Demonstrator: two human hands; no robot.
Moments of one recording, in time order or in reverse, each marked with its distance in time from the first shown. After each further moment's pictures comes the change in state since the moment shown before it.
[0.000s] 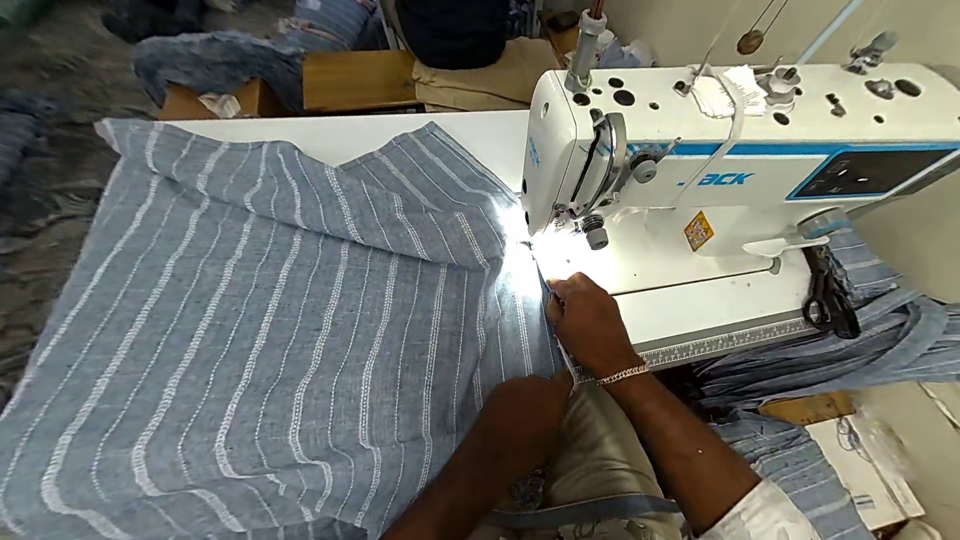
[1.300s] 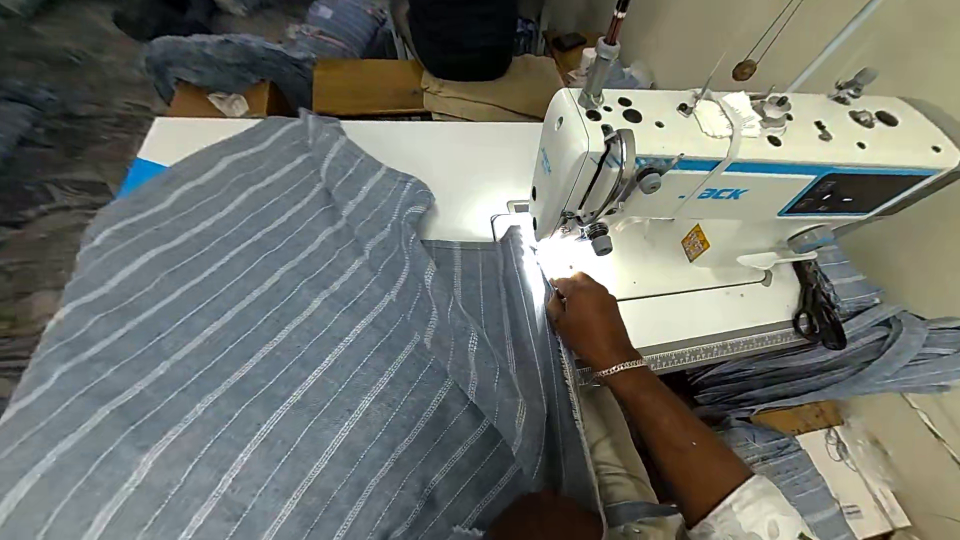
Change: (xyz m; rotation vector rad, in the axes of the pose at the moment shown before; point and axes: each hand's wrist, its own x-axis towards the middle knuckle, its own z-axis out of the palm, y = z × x) left_hand -0.074 0.027 0.056 -0.060 -0.276 0.314; right_hand 0.009 -0.007 -0.007 -0.008 -0.042 0.038
